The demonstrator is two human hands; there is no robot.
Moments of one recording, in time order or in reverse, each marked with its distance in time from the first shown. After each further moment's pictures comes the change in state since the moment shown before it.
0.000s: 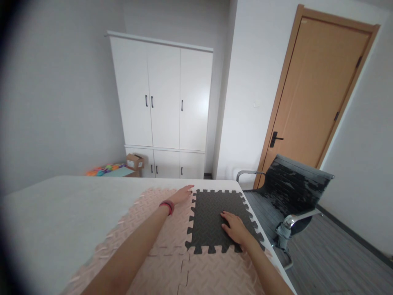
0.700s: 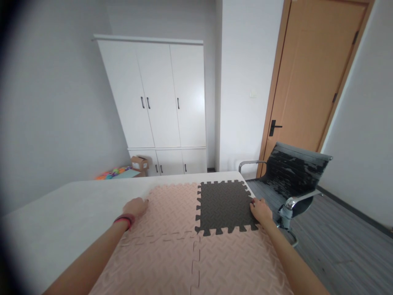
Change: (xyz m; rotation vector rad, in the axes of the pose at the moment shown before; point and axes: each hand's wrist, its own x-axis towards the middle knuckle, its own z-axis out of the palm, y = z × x) left_hand -0.122 -0.146 -0.072 0.371 -0.013 -0.709; right_hand -0.032 0.068 -0.019 -0.206 0.215 0.613
